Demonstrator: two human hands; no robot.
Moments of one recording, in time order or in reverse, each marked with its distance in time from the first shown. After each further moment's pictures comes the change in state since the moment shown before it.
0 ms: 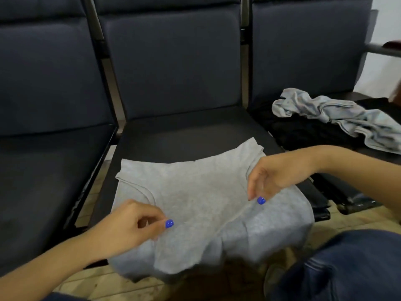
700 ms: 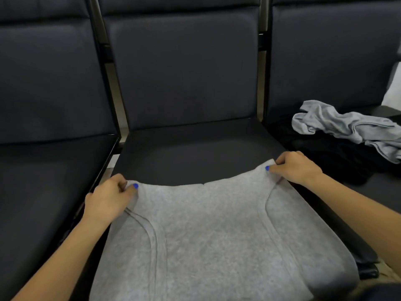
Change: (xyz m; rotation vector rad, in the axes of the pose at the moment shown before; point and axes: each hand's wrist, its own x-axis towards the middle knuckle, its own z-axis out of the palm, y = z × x) left_hand 0.093 -0.097 -0.046 0.140 0.602 -0.642; right_hand 0.101 0.092 -0.043 0.185 0.836 0.500
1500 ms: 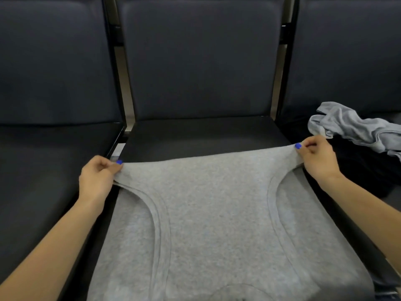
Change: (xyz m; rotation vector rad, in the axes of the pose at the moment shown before) left_hand 0.035 -0.024 0.003 -0.668 0.257 -0.186; right_hand 0.024 0.003 0.002 0.520 0.387 -0.085
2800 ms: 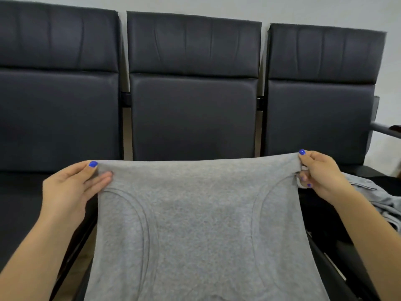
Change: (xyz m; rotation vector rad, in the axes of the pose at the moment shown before) left_hand 0.014 0.084 -0.047 -0.696 -0.043 0.001; right_hand 0.013 -0.087 -0.070 0.528 -0.078 0.063
